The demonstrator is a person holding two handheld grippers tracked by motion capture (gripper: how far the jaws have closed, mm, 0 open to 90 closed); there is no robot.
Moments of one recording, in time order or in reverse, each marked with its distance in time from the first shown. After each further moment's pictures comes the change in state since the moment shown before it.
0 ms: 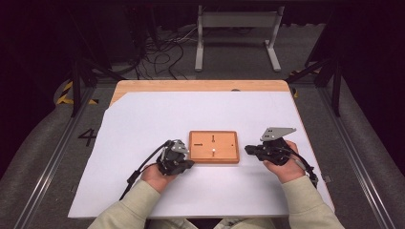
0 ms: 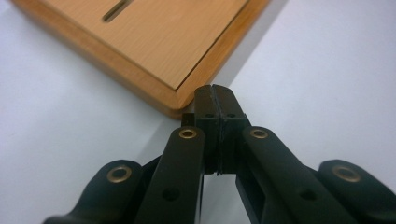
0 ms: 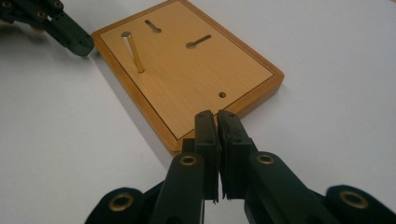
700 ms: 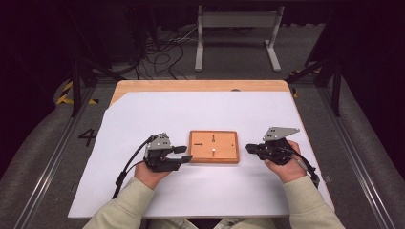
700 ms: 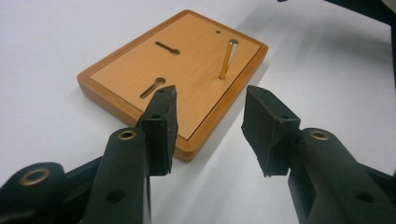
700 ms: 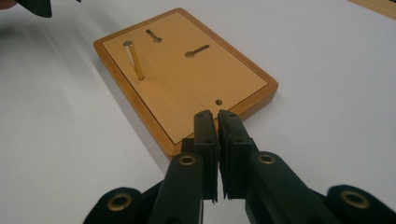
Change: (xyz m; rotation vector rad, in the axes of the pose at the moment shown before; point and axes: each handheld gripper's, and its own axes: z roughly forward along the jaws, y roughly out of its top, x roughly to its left) left arm 0.006 -0.009 -0.038 -0.328 -0.024 0.054; right arm -0.001 -0.001 -0.005 -0.040 -0.013 0.001
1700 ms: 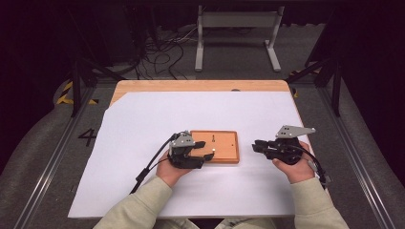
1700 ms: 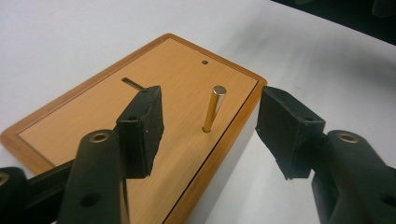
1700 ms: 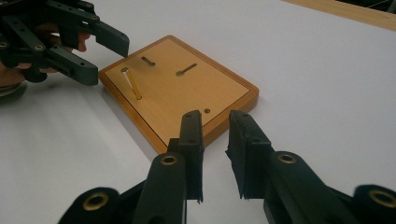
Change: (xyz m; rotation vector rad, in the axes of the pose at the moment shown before) left arm -0.013 0.019 0.065 -0.030 -0.022 -0.008; right arm -0.010 -0.008 -0.023 -0.094 -0.003 0.117
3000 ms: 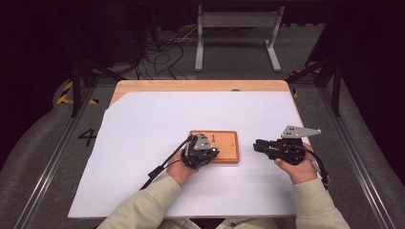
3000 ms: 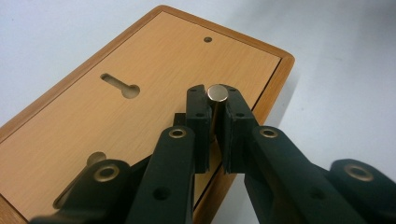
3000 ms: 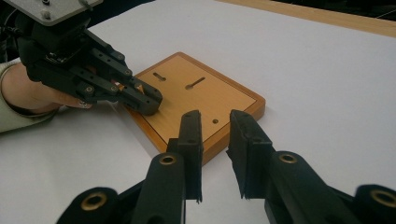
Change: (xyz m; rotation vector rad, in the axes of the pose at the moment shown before) left arm -0.013 0.006 0.035 0.138 0.094 0.121; right arm -0.003 -0.004 -0.005 -0.070 0.054 0.033
